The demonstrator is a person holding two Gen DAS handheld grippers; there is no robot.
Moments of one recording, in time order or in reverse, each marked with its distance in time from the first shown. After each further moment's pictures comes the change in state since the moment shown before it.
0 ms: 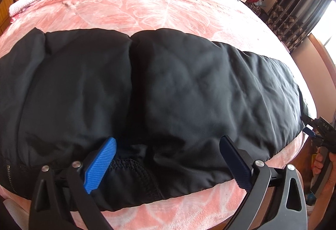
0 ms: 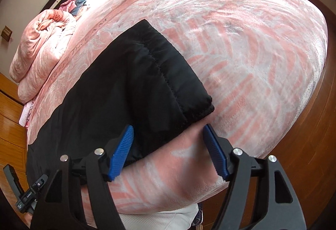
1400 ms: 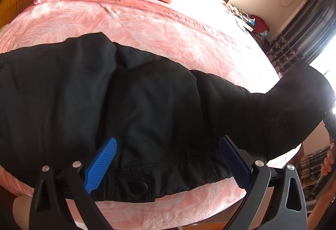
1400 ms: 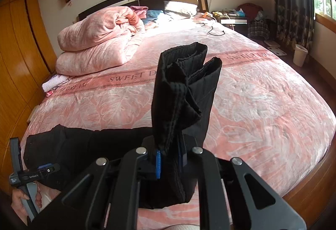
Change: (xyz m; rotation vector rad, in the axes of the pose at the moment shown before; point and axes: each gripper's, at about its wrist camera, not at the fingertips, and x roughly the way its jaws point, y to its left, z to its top) left arm -0.077 0.089 -0.001 -0.164 -0.114 -0.057; right arm -0.103 0.208 -0.013 -0.490 -0.270 0.114
